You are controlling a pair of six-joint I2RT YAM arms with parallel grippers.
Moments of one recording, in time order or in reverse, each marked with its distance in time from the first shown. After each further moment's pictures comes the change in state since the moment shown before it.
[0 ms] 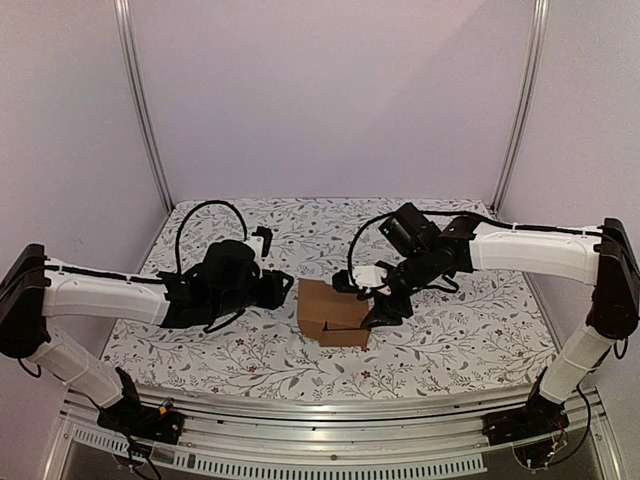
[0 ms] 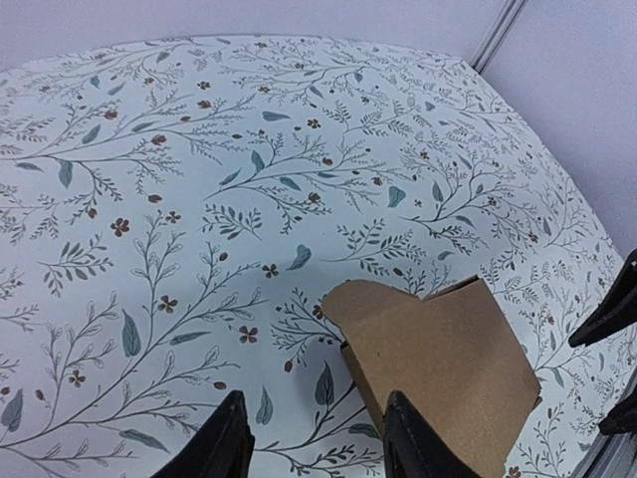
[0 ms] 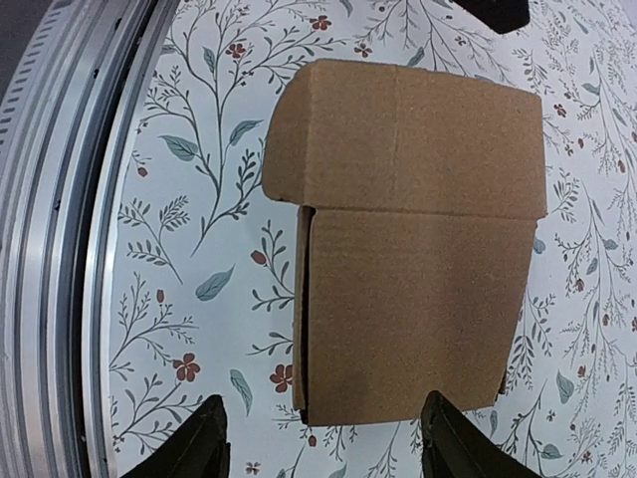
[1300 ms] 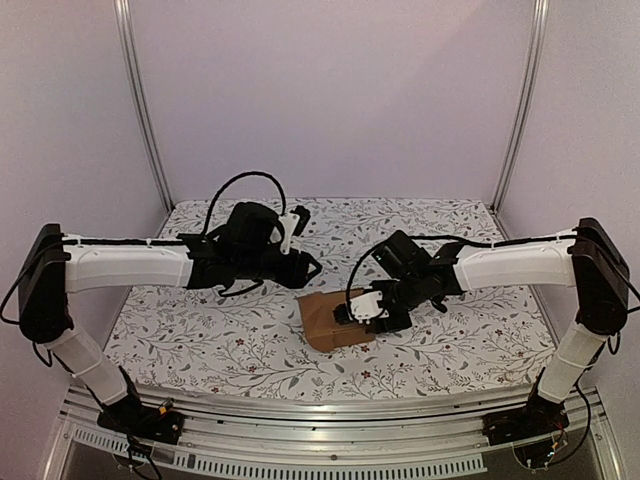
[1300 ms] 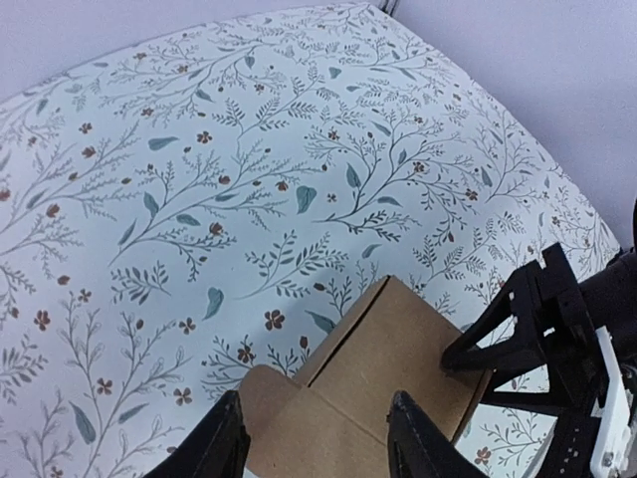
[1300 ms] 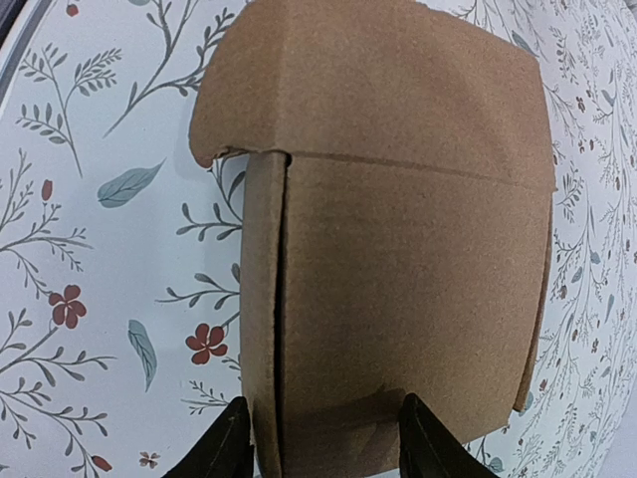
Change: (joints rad) left arm 0.061 0.157 0.304 -0.221 0.301 0.183; right arm 0.028 0.072 -0.134 0.197 0.209 -0.270
